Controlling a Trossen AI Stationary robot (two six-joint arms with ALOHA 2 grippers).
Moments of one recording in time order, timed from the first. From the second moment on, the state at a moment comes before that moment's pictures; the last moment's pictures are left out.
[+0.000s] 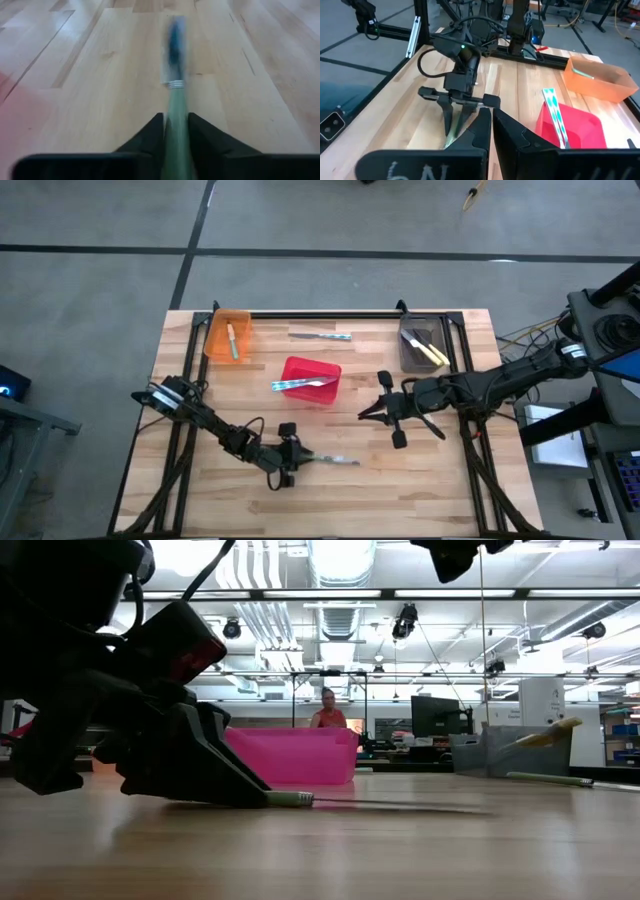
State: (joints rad) left arm -0.50 1.99 0.62 0.77 -0.47 -0.27; right arm 0.25 1.14 0.78 0.05 0.08 -0.08
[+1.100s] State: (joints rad) left arm -0.53 1.79 0.46 0.81 -0.55 -0.41; right arm 0.25 1.17 0.78 0.08 0.08 -0.04
